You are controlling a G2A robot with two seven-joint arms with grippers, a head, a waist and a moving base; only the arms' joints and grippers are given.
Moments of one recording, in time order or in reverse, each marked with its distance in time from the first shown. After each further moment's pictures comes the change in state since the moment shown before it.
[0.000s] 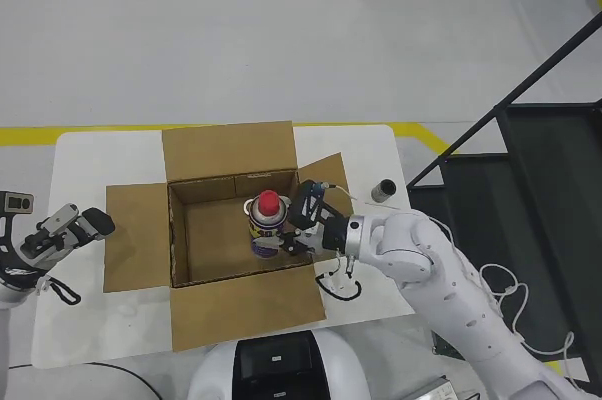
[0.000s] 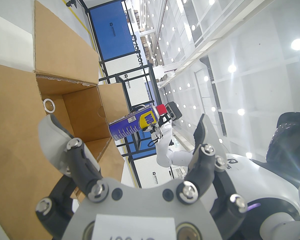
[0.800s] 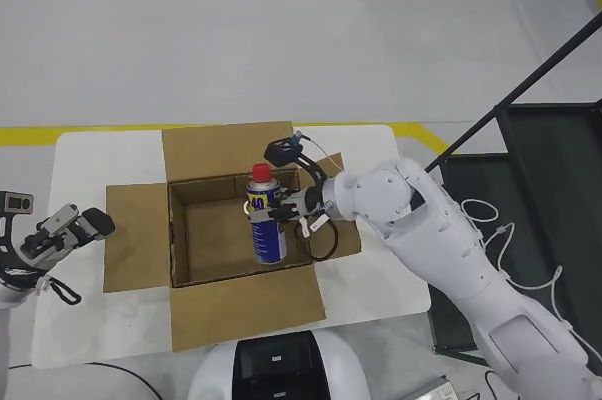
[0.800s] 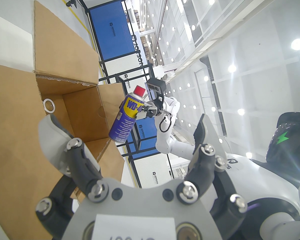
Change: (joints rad) left arm 0.000 0.000 0.000 0.000 0.000 0.000 0.000; right arm 0.412 -0.037 -0.197 0.214 0.473 0.703 0.533
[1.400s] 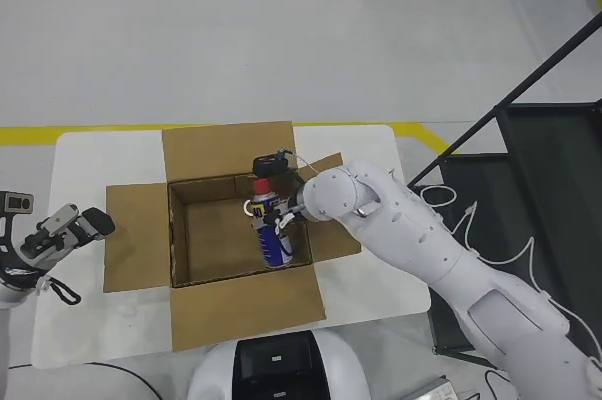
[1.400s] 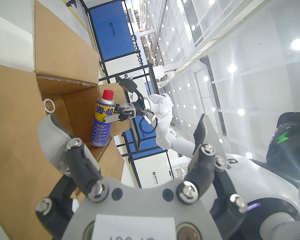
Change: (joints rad) left arm 0.000 0.000 0.000 0.000 0.000 0.000 0.000; right arm 0.148 -0.078 -0.230 0.238 -0.087 0.149 0.023
